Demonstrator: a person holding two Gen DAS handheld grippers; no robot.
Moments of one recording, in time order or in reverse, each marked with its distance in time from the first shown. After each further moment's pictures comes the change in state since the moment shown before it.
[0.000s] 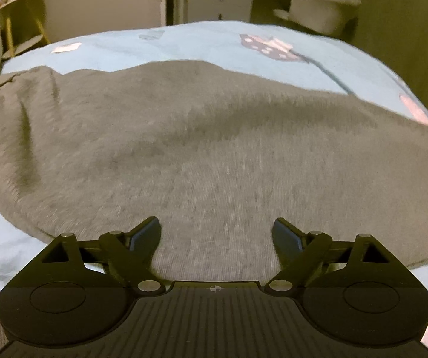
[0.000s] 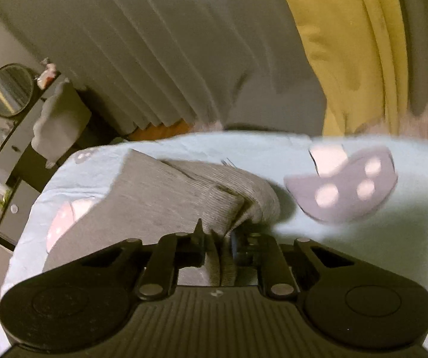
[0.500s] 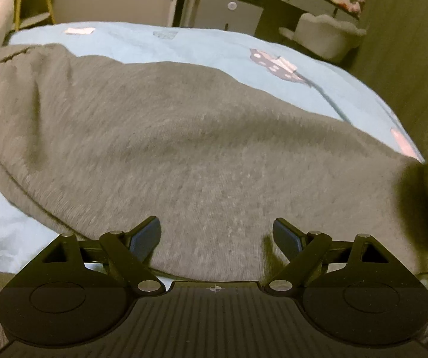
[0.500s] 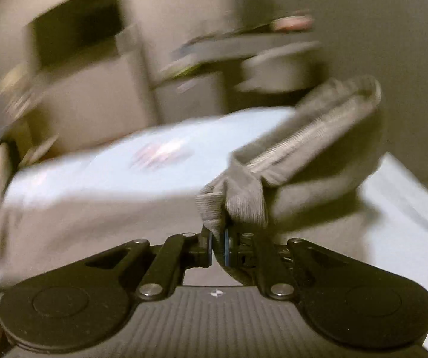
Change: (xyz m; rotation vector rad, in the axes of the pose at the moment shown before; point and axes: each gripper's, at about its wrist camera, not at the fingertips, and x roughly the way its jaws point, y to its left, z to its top) left arm -0.010 0.027 -0.004 -0.129 -0.025 -0.102; right arm -0.097 0.237 -0.182 -0.892 0.158 0.546
